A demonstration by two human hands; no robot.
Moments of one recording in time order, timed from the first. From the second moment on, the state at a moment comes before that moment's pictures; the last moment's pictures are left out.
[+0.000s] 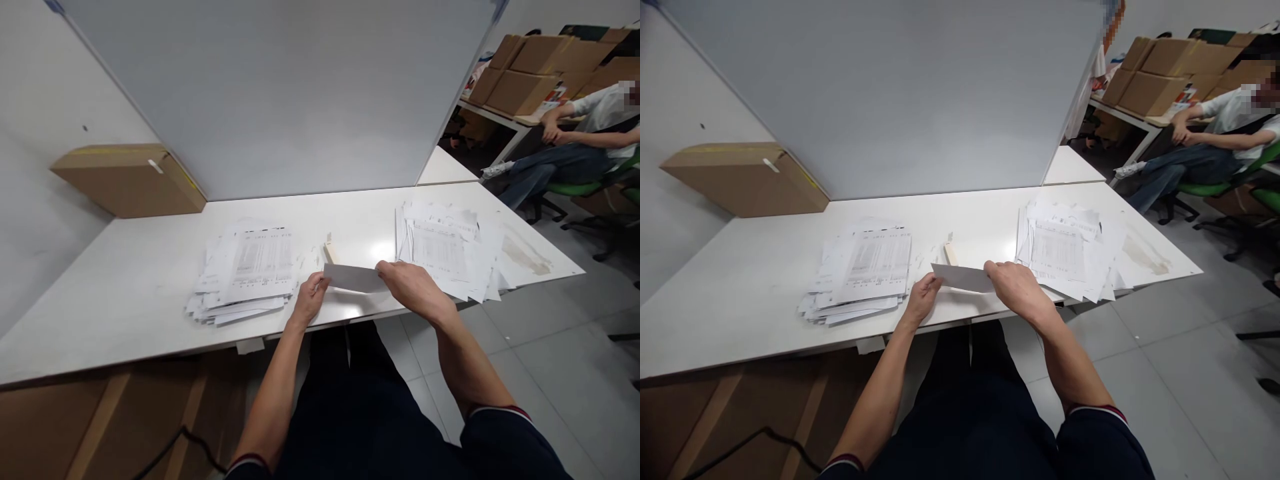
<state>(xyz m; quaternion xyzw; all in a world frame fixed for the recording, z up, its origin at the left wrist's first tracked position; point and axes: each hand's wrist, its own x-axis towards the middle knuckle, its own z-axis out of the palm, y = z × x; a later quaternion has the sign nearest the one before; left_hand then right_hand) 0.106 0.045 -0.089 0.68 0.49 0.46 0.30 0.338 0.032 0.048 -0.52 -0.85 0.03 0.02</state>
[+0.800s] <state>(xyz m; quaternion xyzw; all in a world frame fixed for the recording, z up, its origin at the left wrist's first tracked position) 0.104 0.054 -0.060 0.52 0.54 0.59 0.30 0.371 0.027 0.004 -0.57 -0.63 0.48 0.23</state>
